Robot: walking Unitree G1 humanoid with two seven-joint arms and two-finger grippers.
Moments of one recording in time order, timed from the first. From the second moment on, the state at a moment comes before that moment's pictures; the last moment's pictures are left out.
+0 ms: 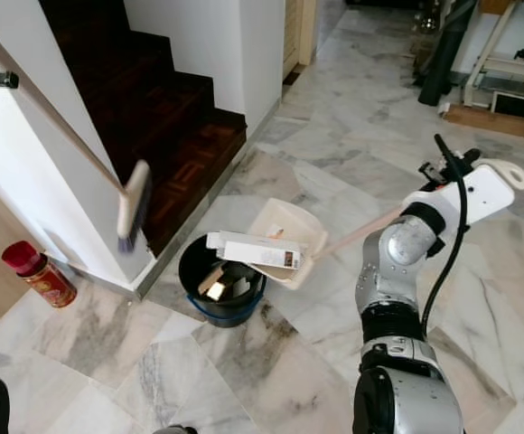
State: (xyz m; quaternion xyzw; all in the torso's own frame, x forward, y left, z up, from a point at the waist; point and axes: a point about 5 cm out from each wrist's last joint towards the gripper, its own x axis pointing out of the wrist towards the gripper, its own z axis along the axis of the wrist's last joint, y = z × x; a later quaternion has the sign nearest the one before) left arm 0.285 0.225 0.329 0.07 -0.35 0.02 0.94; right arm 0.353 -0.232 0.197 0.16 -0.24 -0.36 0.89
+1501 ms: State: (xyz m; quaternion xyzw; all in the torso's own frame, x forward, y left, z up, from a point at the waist) left arm 0.268 0.224 0.097 0.02 -0.03 0.05 1.00; right arm 0.388 -0.197 0.259 0.12 -0.28 -0.17 0.94
